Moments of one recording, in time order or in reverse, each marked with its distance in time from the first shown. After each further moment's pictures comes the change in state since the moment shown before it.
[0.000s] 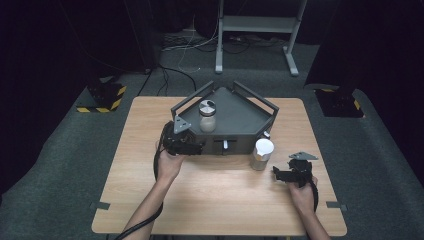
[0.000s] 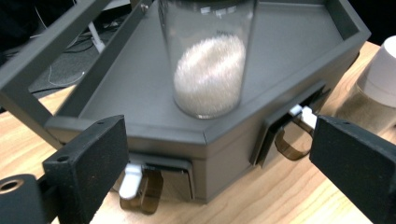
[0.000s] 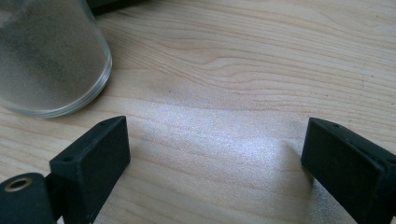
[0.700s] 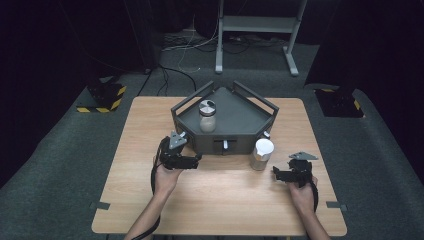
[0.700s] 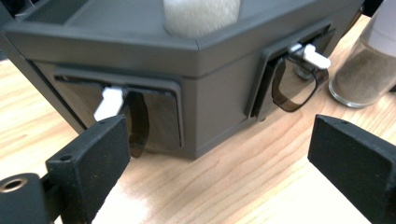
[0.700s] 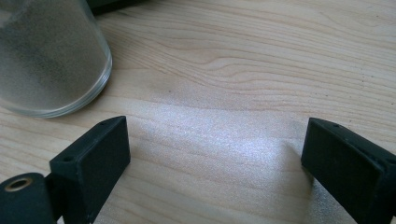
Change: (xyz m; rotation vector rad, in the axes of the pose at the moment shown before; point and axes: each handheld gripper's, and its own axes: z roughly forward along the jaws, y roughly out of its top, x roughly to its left) left arm 0.000 -0.046 0.004 0.025 -0.031 -0.048; right arm 0.000 0.000 0.000 0.001 -0.001 0.000
